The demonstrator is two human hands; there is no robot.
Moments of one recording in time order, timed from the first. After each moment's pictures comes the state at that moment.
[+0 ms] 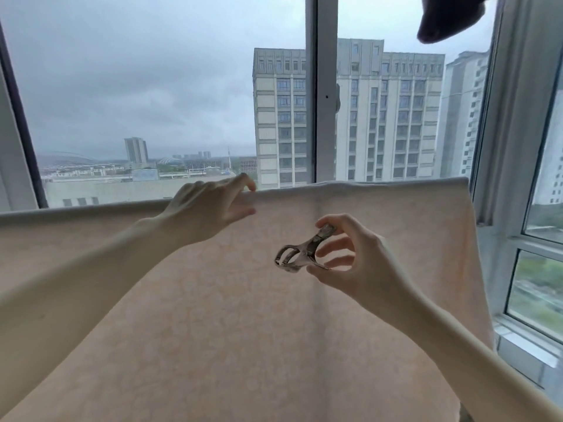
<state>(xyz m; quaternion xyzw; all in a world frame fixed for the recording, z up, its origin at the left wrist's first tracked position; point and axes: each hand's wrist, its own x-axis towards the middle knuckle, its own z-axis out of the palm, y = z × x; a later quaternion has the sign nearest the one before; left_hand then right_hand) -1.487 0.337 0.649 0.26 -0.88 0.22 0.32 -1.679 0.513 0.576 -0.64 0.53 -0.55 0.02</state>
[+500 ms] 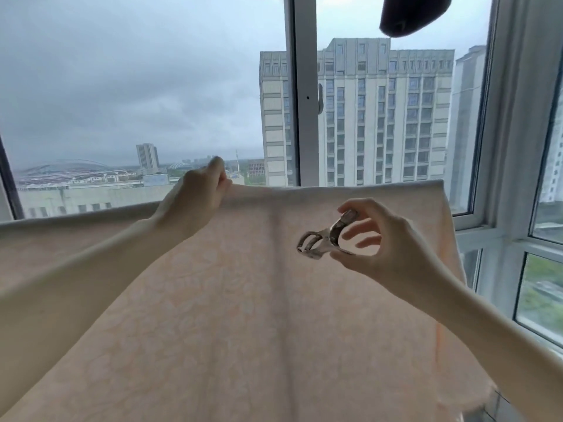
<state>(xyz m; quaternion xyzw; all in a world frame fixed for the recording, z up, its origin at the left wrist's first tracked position) -1.560 0.334 0.660 0.27 -0.84 0.13 0.44 -1.778 0.535 0.600 -0.65 0.57 -0.51 -0.06</state>
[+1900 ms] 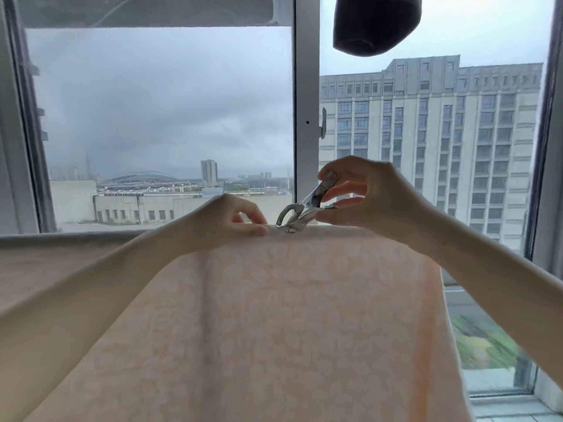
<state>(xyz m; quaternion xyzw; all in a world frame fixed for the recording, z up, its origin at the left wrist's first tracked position) -1.689 0.372 0.683 0.31 -0.89 -0.08 0.31 -1.918 0.486 0.698 -0.74 0.44 -0.51 0.05</state>
